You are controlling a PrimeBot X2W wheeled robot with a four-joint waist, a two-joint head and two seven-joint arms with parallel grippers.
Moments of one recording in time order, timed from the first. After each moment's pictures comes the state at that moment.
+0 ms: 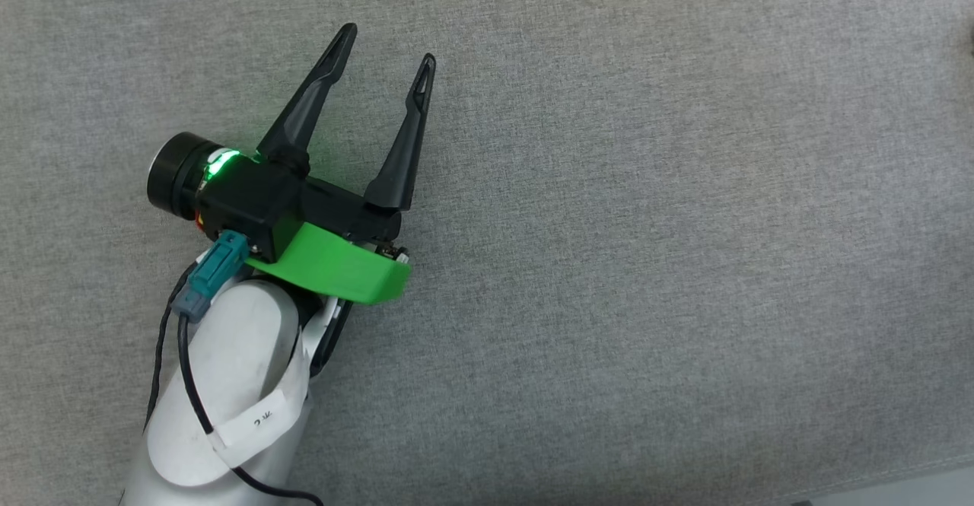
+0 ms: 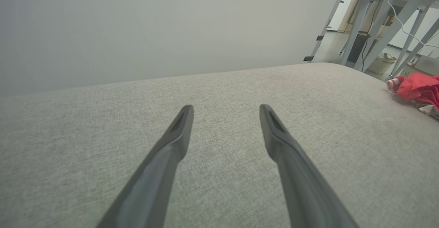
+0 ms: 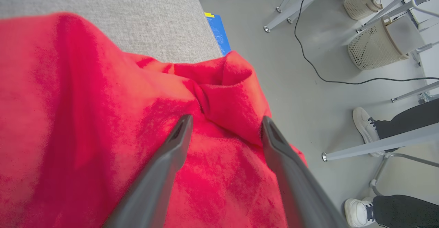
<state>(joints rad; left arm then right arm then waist) -0.48 0.22 -0.31 -0.05 -0.23 -0.10 -0.19 -0.88 -0.59 -0.32 0.91 -0.01 0.13 0.07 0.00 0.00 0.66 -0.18</state>
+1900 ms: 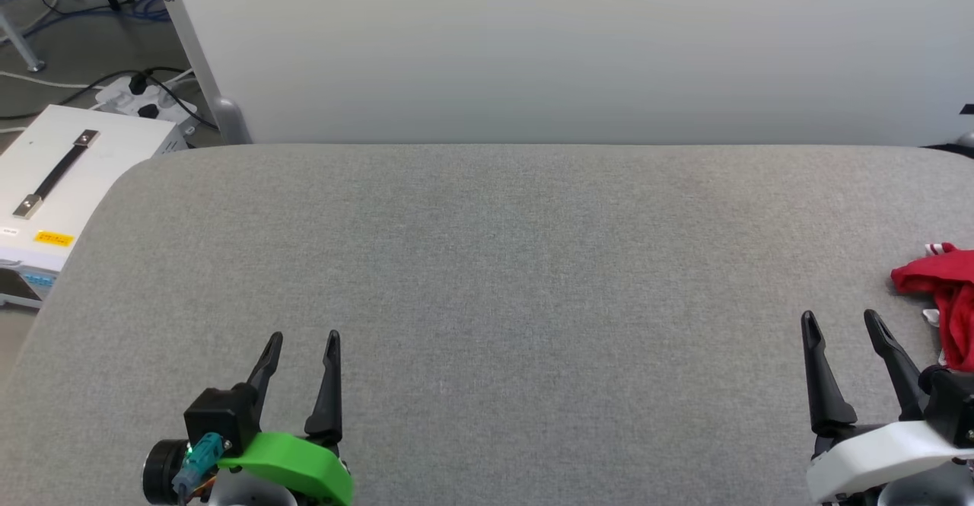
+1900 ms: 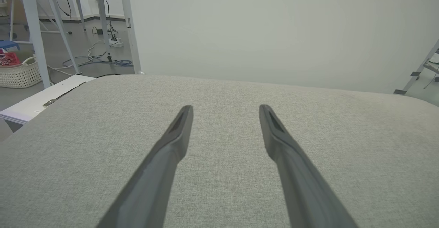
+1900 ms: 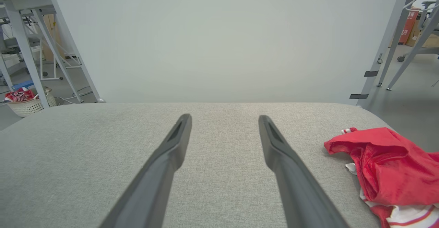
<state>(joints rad) -0.01 0.20 -0.19 0.19 -0.35 0.01 -0.26 0.12 -0.07 -0.08 -0.17 0.17 0.13 -0.02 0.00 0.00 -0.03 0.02</state>
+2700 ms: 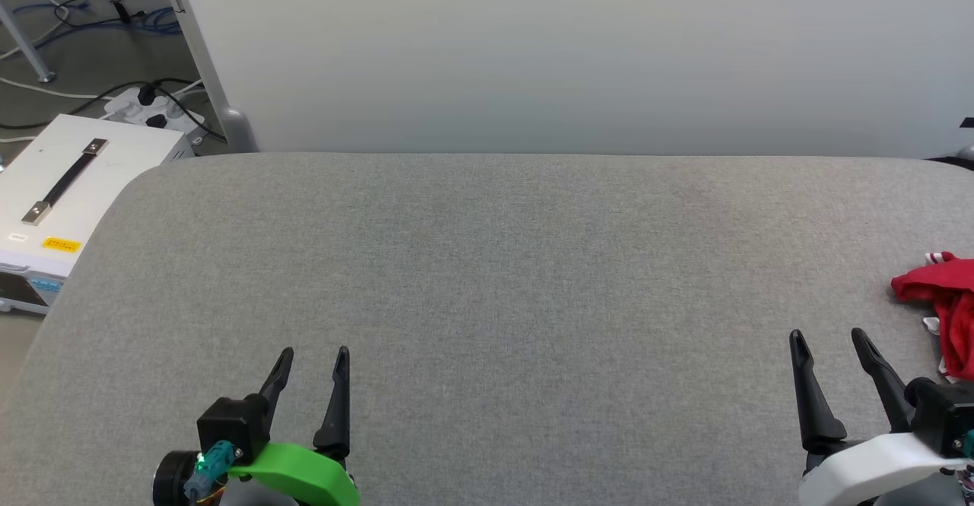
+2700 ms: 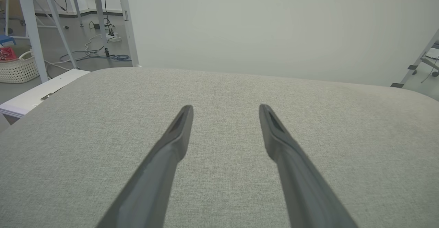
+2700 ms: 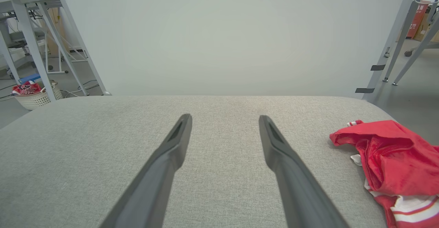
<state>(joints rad) 0.00 0.21 -0.21 0.22 -0.36 0.01 -0.26 0.16 -0.06 -0.07 -0.19 0.16 0.13 0.02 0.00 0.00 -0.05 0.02</state>
